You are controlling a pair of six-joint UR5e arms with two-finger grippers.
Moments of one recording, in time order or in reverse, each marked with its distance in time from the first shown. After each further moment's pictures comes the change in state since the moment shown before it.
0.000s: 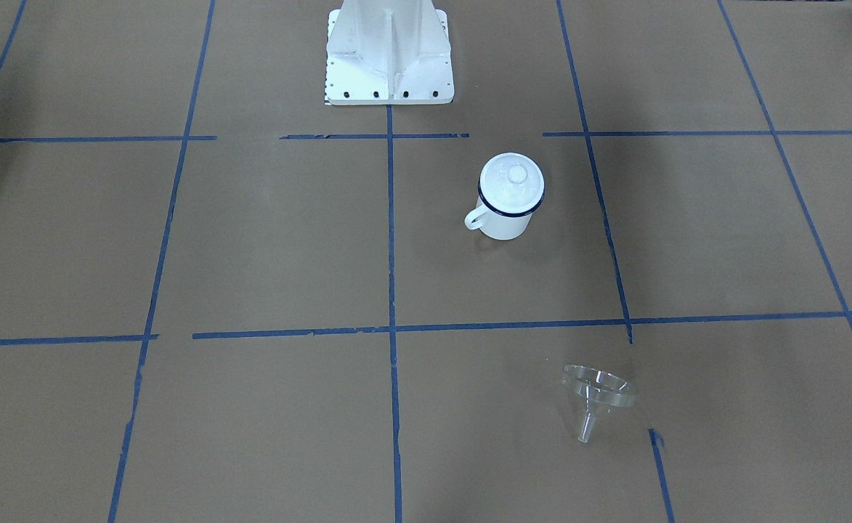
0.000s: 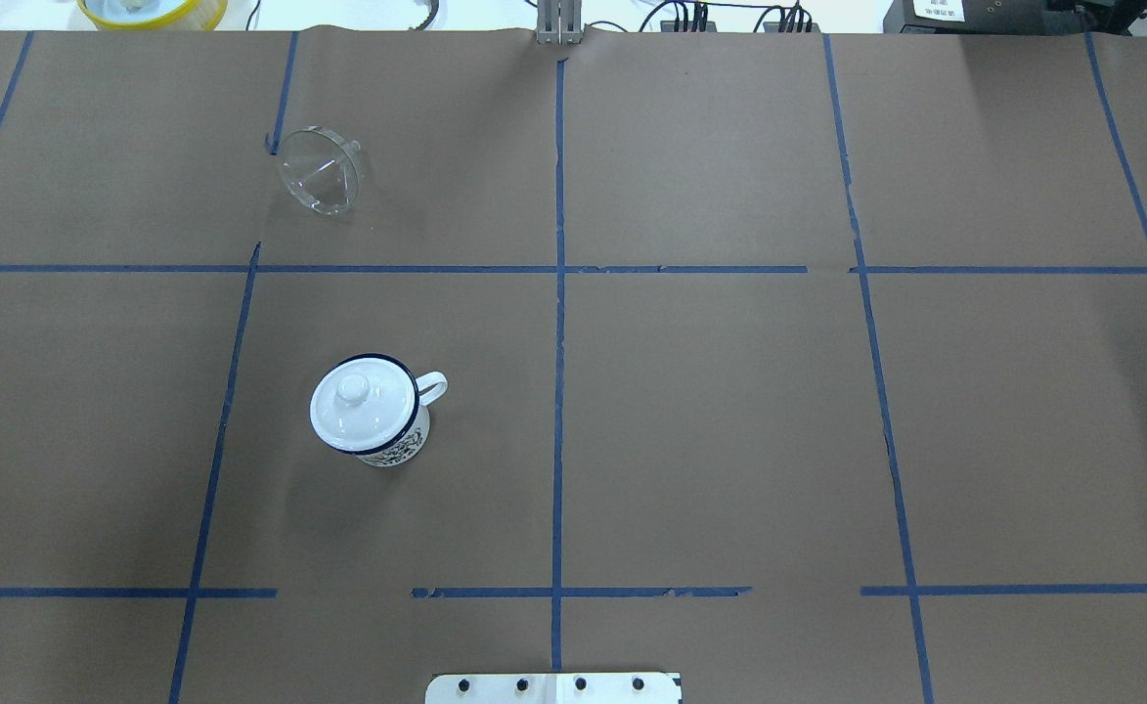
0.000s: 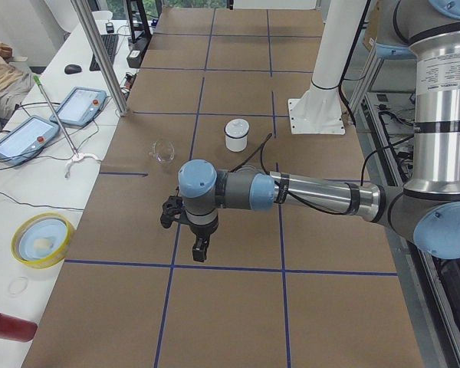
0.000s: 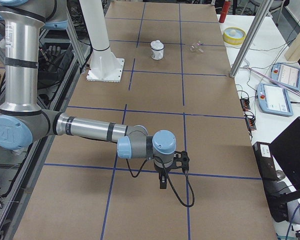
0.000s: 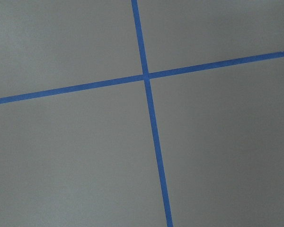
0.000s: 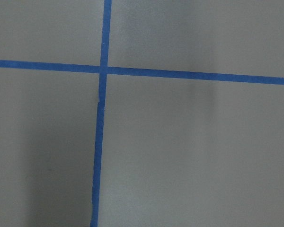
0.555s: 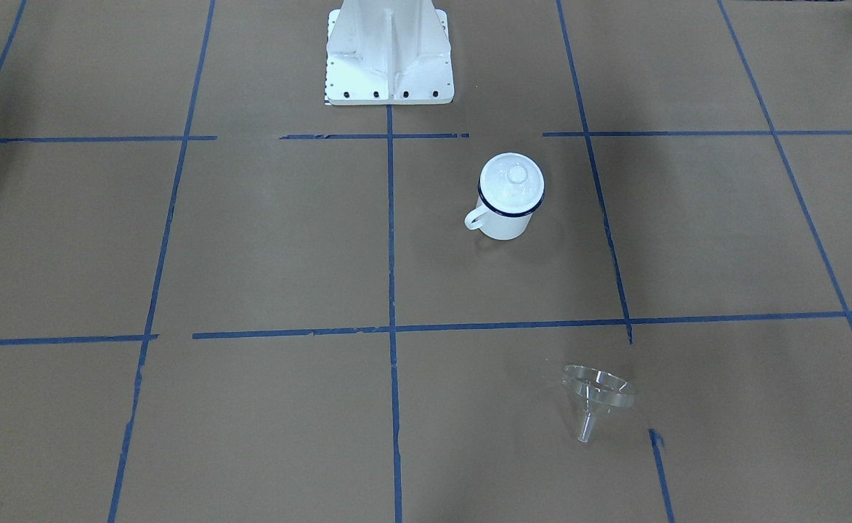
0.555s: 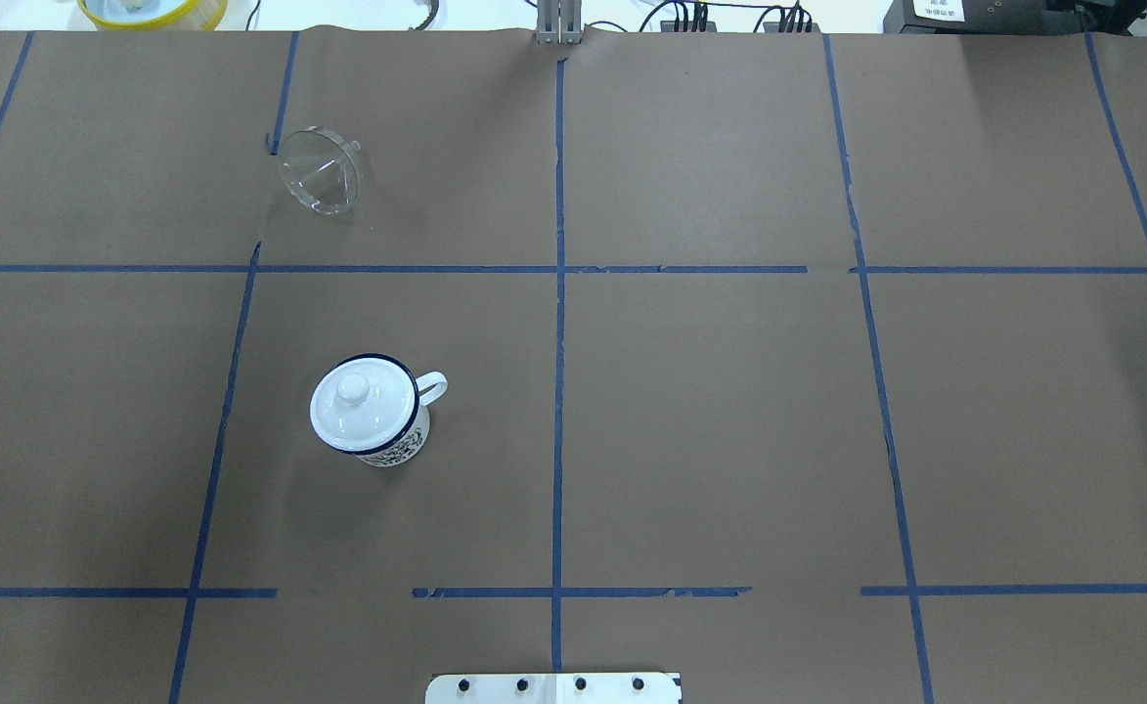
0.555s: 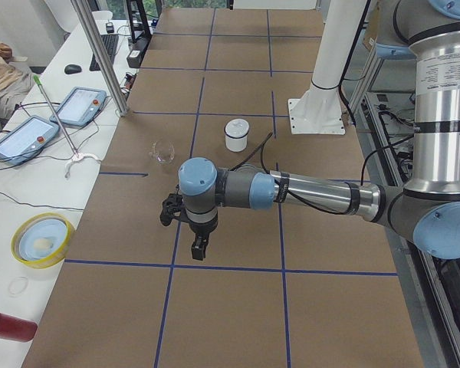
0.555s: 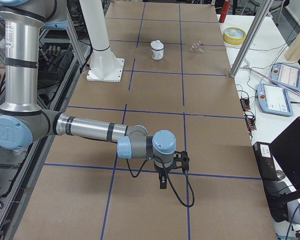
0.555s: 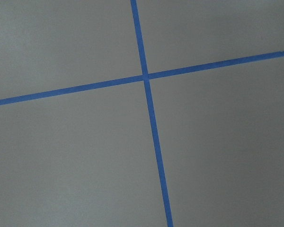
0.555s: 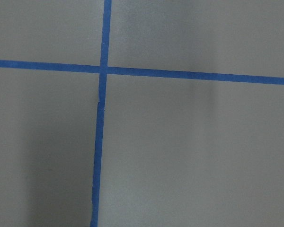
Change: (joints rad) left arm 0.010 -0.013 -0.011 -0.011 0.001 -0.001; right arm 0.000 0.000 0.000 0.000 0.000 0.000
